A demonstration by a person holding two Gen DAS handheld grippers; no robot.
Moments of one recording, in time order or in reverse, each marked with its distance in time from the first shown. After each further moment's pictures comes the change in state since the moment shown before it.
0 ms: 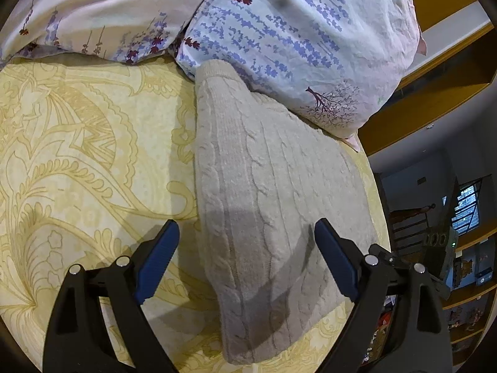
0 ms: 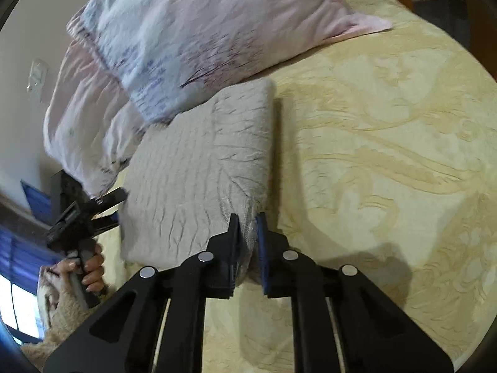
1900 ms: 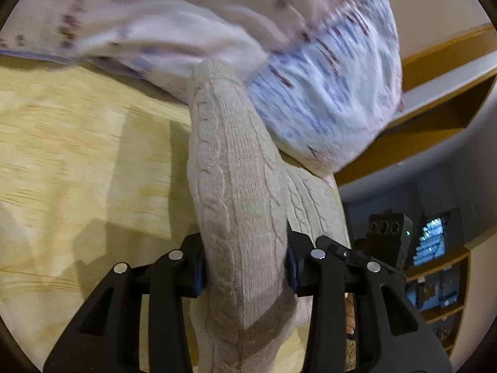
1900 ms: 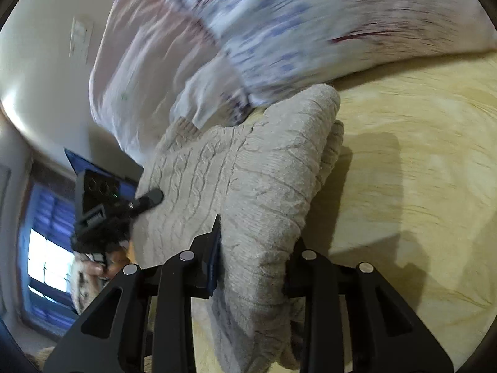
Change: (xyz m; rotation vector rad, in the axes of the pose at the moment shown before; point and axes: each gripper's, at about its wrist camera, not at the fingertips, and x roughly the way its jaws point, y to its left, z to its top) left arm -0.082 0.083 0.028 -0.130 -0.091 -0.158; right arm 0.105 0.141 0.009 -0.151 0.148 0.304
